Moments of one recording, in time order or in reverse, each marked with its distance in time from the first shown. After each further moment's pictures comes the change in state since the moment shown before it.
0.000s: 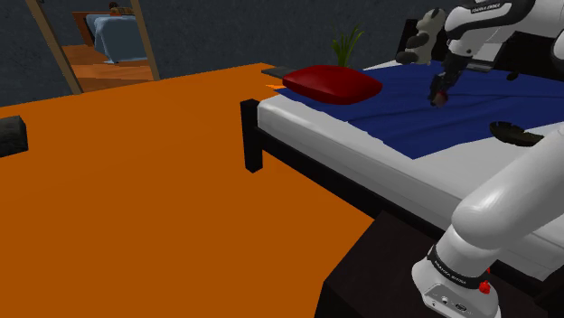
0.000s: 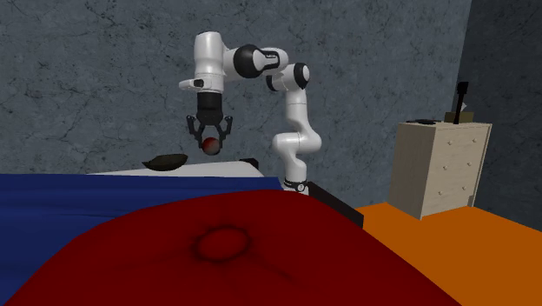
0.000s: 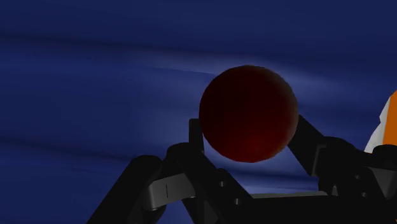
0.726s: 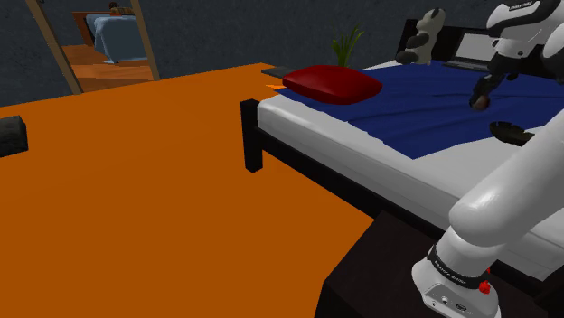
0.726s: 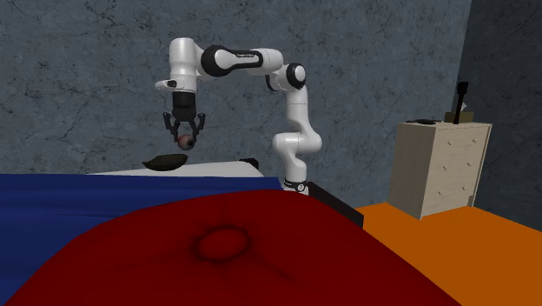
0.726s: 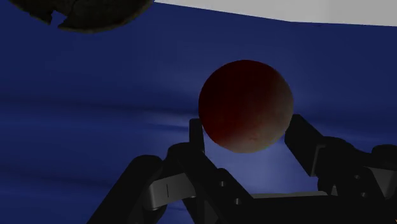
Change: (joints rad) arm -0.076 0.073 -0.208 0.099 0.060 -0.046 -0.302
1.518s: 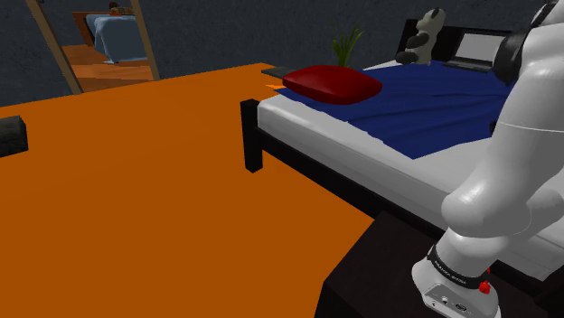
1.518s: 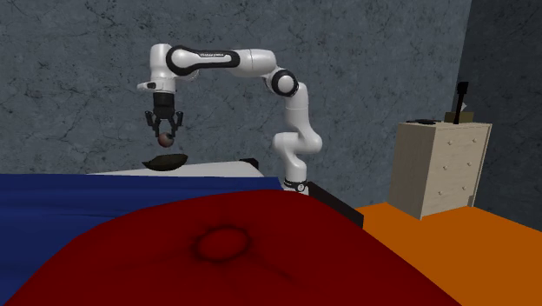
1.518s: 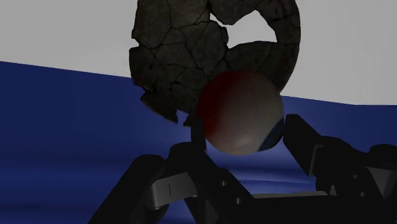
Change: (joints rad) arm -0.258 0.368 -0.189 0.253 0.346 -0.124 -0.473
